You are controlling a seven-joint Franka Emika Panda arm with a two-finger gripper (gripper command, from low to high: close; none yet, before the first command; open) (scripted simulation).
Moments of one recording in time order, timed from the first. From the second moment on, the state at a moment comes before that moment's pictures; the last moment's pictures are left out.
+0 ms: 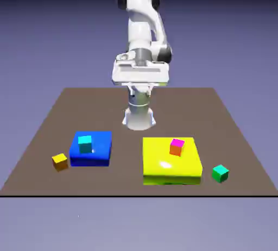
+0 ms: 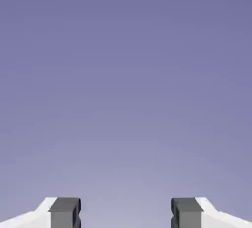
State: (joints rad) arm 0.02 -0.53 0.02 -2.78 -0.04 3.00 0.72
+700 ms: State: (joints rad) arm 0.19 0.23 0.38 -2.26 -0.67 2.44 0.28
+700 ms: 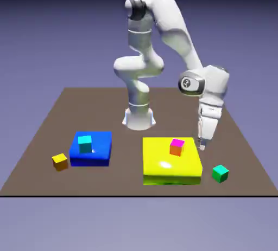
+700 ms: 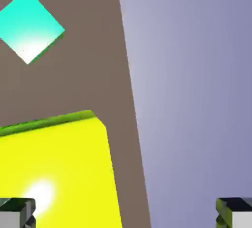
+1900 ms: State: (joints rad) arm 0.17 0.02 0.43 -2.36 -0.47 2.07 0.03
